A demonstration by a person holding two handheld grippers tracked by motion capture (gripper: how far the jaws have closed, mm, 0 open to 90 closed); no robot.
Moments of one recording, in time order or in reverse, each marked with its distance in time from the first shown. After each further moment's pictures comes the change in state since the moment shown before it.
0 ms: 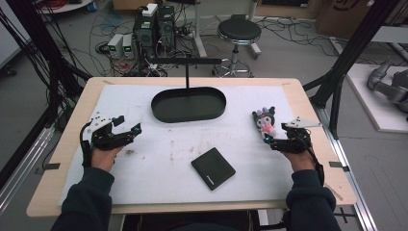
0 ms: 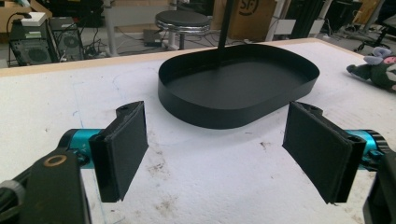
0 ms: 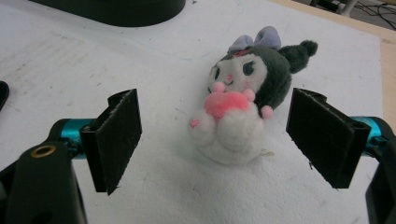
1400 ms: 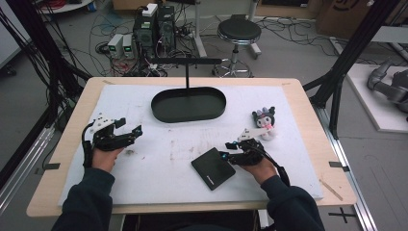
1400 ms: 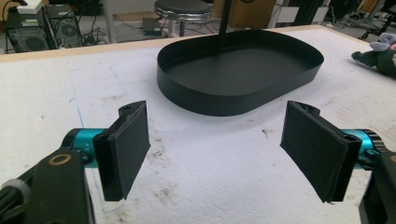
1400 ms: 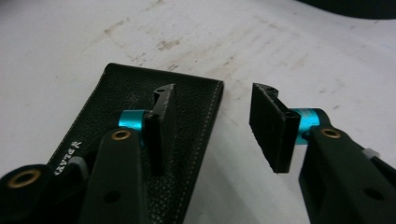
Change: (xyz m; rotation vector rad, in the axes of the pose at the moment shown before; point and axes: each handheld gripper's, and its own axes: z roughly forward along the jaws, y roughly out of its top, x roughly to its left) left arm -0.001 -0.004 0.003 0.047 -0.002 0.002; right arm 0.114 0.011 0.051 0.105 0.459 -0.119
